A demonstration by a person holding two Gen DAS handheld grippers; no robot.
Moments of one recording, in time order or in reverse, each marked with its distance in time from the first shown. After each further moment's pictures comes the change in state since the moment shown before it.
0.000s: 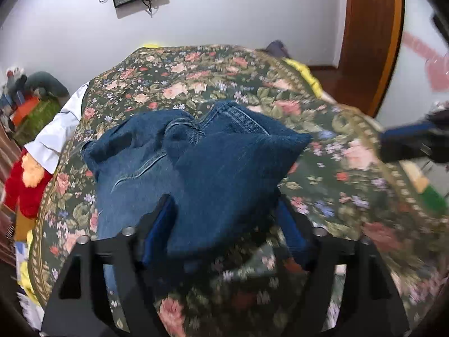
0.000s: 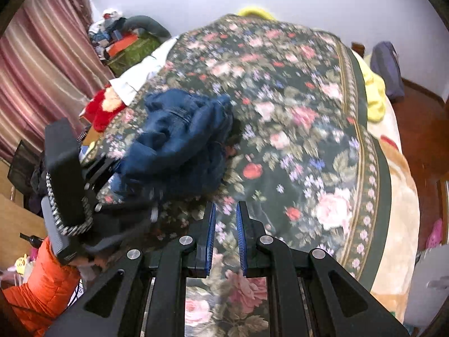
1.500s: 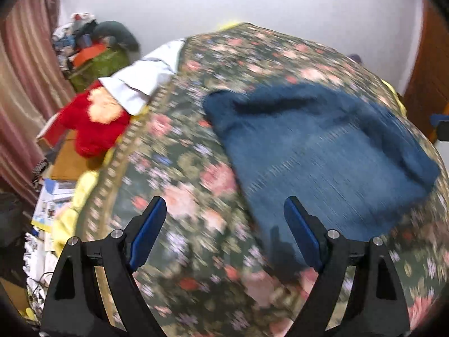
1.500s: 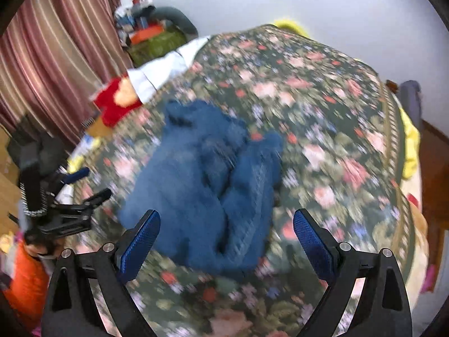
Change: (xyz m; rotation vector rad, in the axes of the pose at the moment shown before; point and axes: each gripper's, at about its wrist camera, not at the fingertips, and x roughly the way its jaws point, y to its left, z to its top) left arm -0.011 0.168 -0.045 -0.274 0.070 0.273; right arm 0.060 0.054 0.060 -0.151 -0.017 0.028
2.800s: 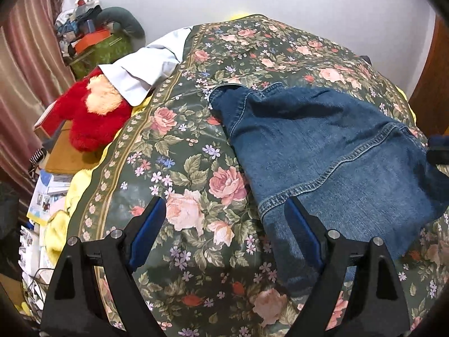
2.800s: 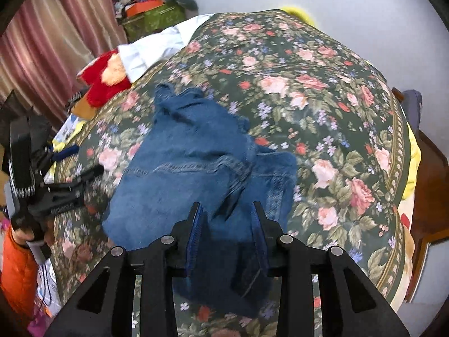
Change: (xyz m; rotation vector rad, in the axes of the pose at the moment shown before) left arm 0.027 0.011 0.011 -0.043 0.060 -0.024; right arm 0.046 0.022 0.029 -0.107 0.136 -0.099
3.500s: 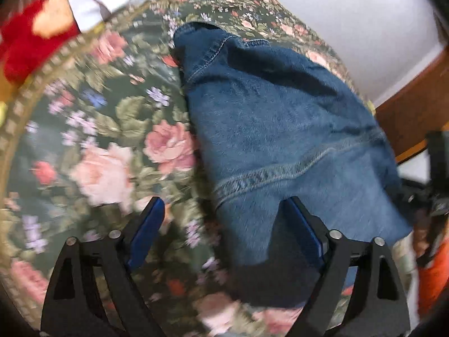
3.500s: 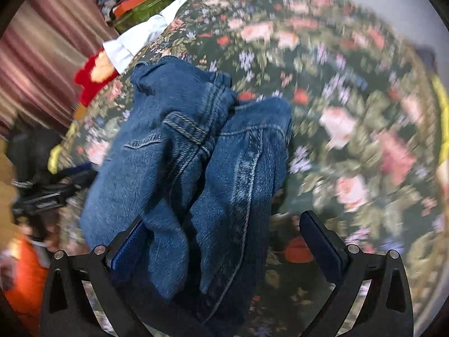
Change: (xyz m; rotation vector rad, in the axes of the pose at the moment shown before) left arm 0.076 0.016 -0.012 -0.237 0.191 -0.408; right arm 0.067 -0.058 -0.025 0.175 0.100 0.182
